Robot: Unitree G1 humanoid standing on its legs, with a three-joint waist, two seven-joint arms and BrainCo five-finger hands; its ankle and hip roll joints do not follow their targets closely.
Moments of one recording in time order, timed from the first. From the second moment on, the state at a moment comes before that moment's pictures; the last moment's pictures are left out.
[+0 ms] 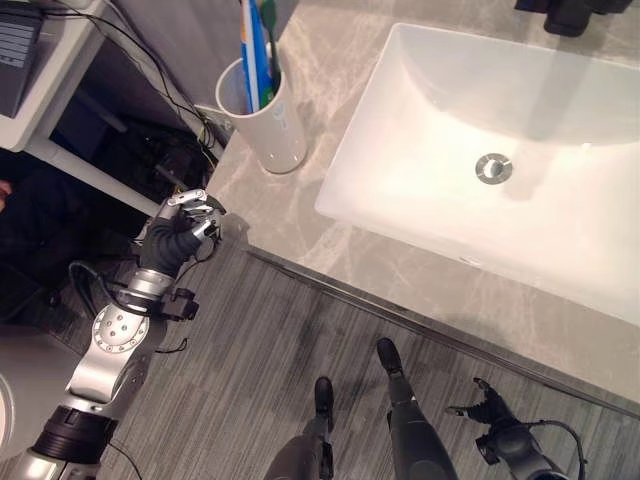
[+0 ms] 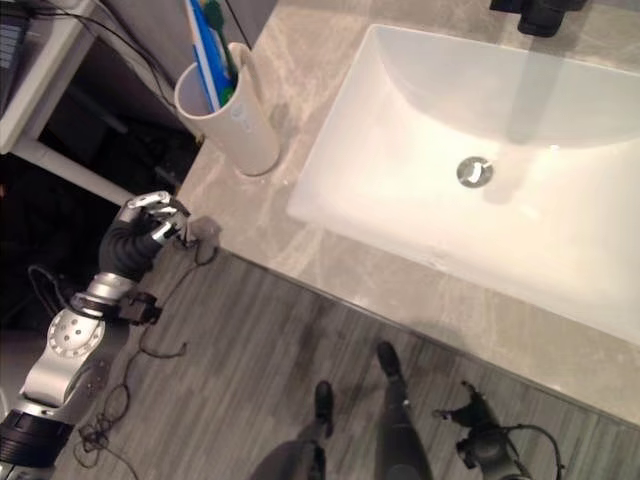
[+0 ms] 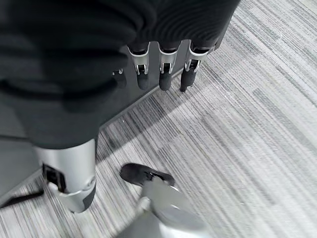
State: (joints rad) left arm -0.22 0.73 -0.16 -0.09 -0.63 -0.26 0.01; right arm -0.07 -0.45 0.20 0.94 -0.13 -0.06 -0.20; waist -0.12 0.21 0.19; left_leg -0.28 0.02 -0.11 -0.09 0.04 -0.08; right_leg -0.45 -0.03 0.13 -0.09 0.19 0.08
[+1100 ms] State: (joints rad) left arm -0.66 0.60 -0.28 0.16 -0.61 -0.30 0.20; right arm -0.13 -0.43 0.27 0.93 -0.01 -0.06 -0.26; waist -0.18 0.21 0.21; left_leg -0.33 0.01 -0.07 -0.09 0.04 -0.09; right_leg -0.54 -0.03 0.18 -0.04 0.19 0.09
